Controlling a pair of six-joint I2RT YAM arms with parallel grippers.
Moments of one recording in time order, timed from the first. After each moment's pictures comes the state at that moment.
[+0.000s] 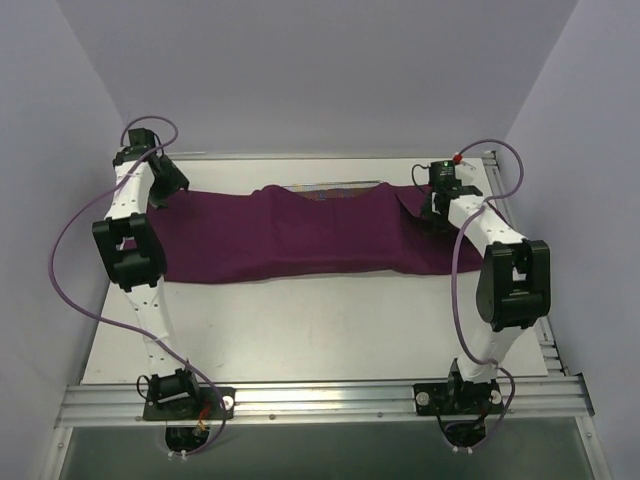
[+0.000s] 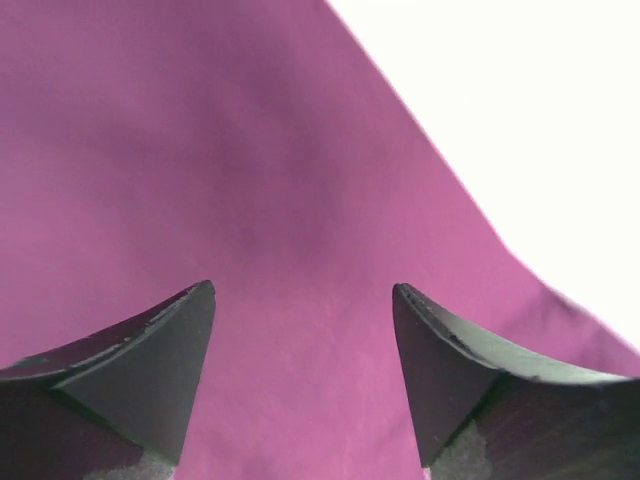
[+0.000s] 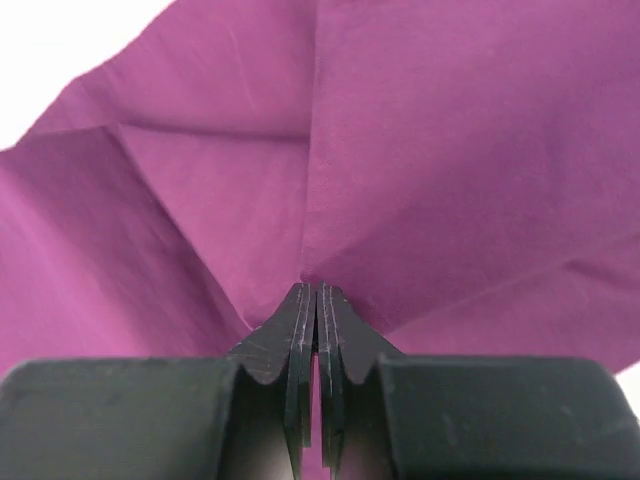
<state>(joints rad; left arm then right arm) 0.18 2.31 2.10 -0.87 -0.01 -0.58 0.09 1.81 1.34 -0.44 0.31 0.60</state>
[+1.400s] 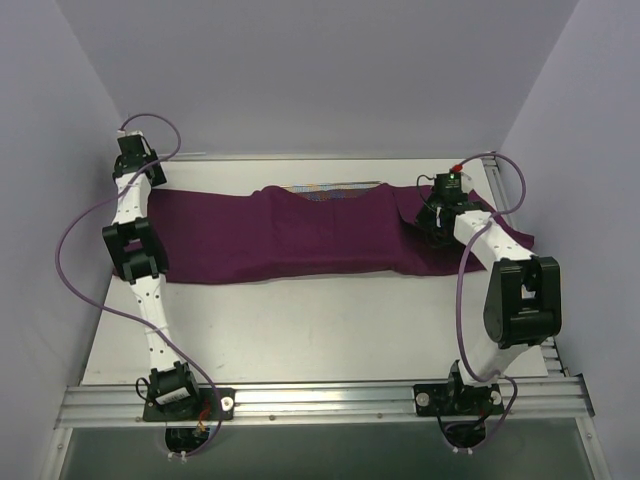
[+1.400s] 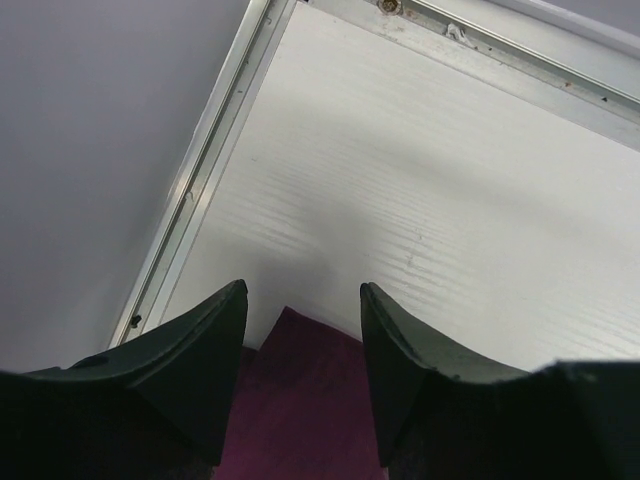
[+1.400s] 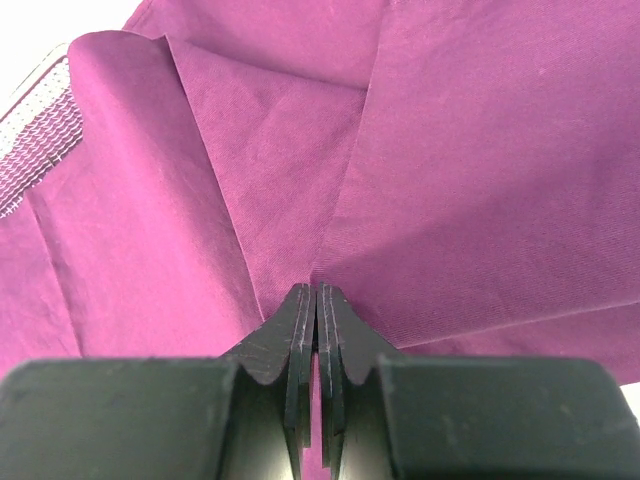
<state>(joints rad) 0.27 2.70 2.52 -0.51 -0.13 -0.10 0.09 1.65 1.13 -0.32 0.08 0.64</state>
